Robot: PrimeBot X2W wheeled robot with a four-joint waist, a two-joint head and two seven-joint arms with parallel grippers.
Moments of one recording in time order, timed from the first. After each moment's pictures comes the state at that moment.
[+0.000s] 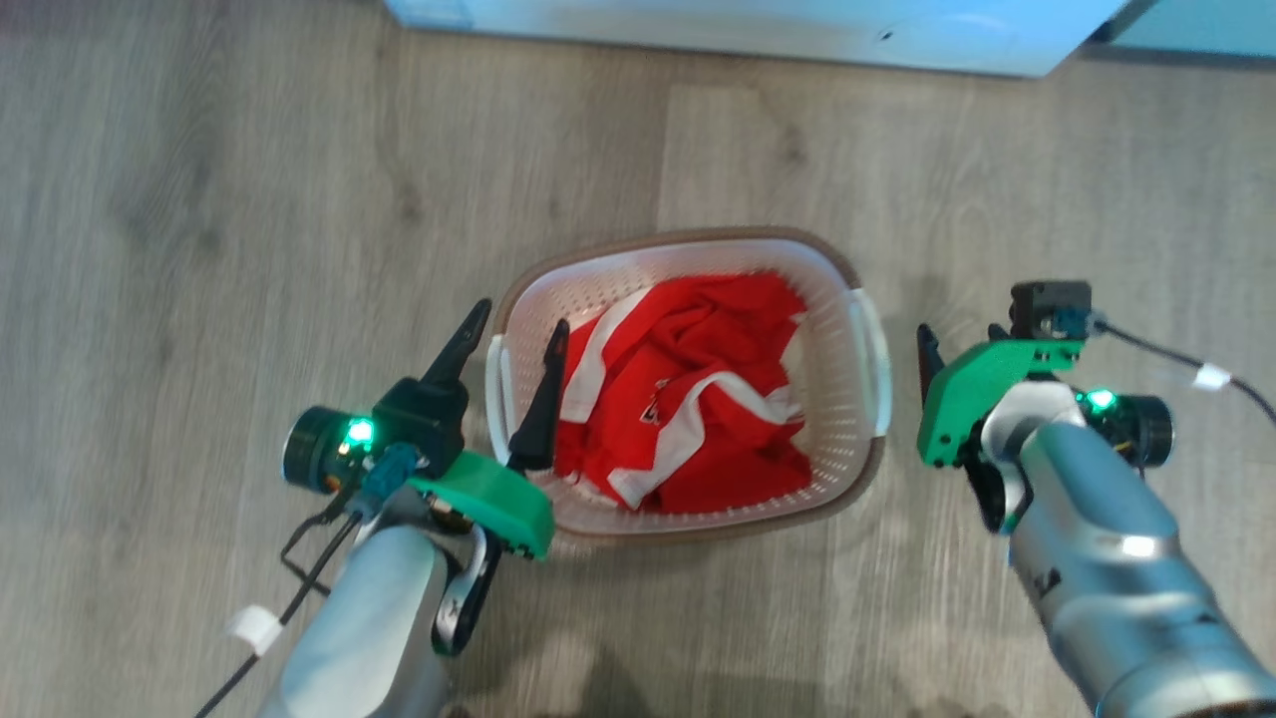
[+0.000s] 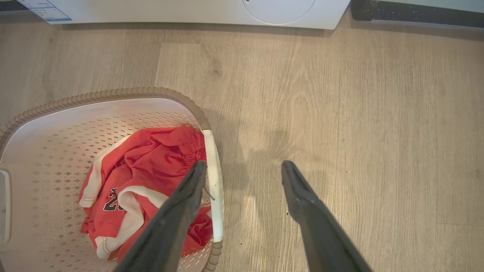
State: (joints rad) left arm -0.28 0.05 -0.38 0.31 -0.17 -0.03 -0.26; right arm -0.64 -0.06 0.19 0.99 0.31 0.12 -0.08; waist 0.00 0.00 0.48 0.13
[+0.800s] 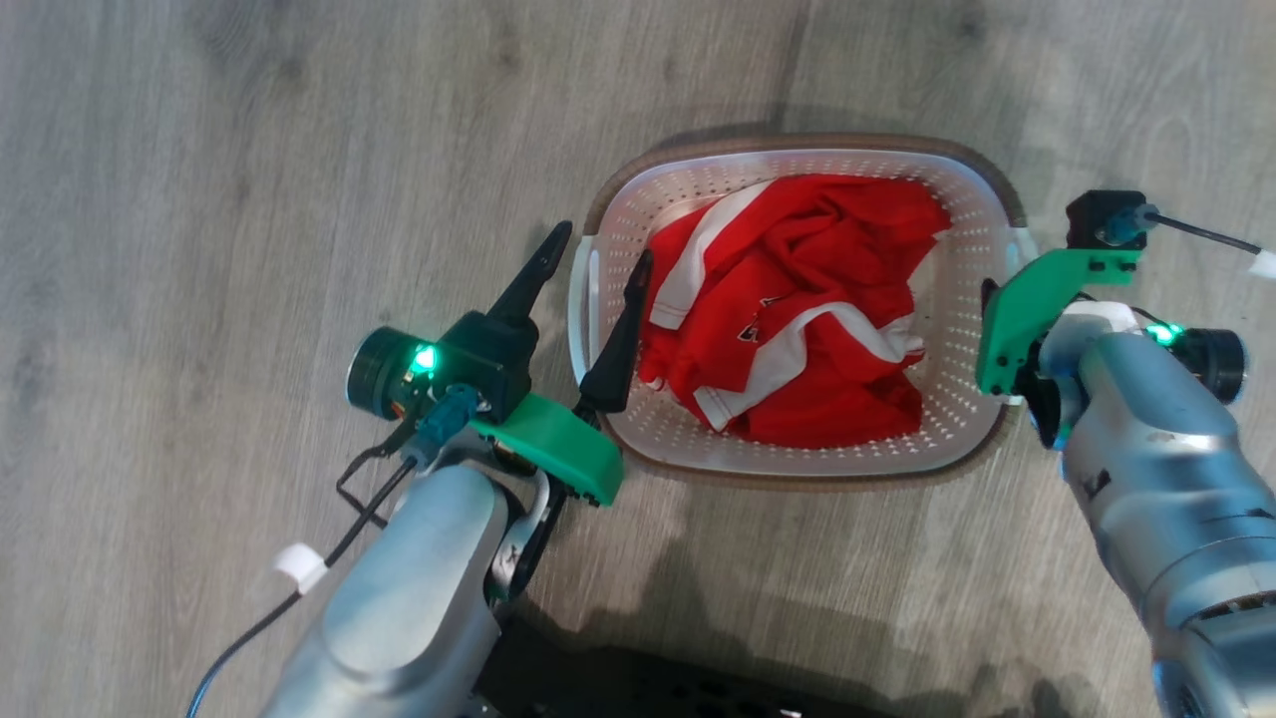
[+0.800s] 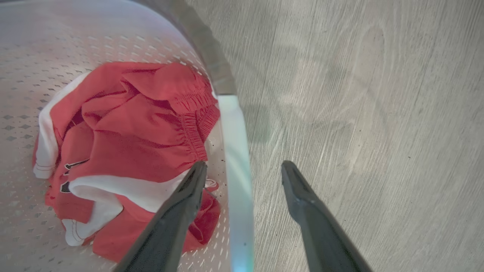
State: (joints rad) left arm -0.42 0.04 -0.54 0.28 -0.26 0.02 -0.26; right arm -0.90 -0.11 0.19 1.27 0.30 0.12 0.03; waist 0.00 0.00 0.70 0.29
